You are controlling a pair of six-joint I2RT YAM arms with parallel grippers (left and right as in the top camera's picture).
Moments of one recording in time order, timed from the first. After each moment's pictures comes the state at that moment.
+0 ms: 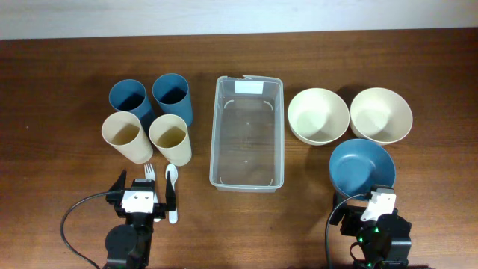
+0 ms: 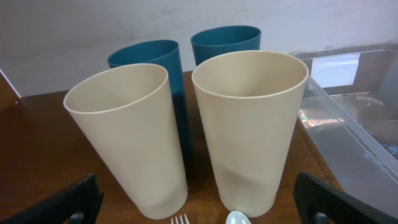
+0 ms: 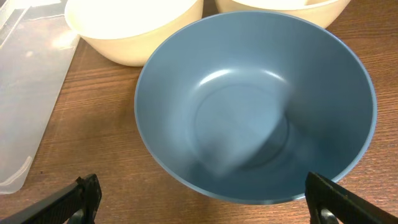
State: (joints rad) left arm -0.11 0.09 0.02 -0.07 -0.10 0.12; right arm -0.05 0.01 0.18 -0.75 -0.03 0.15
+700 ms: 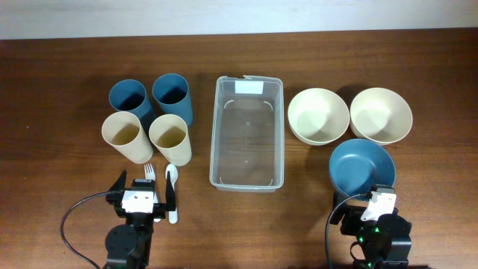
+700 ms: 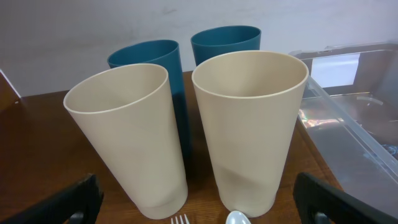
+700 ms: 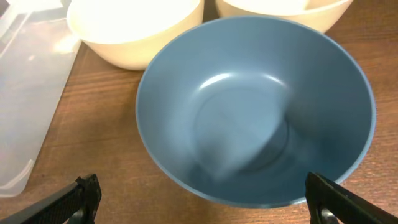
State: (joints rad) left arm -0.11 0.09 0.02 -0.07 -0.10 0.12; right arm -0.05 0.01 0.18 -0.74 -0.03 0.15
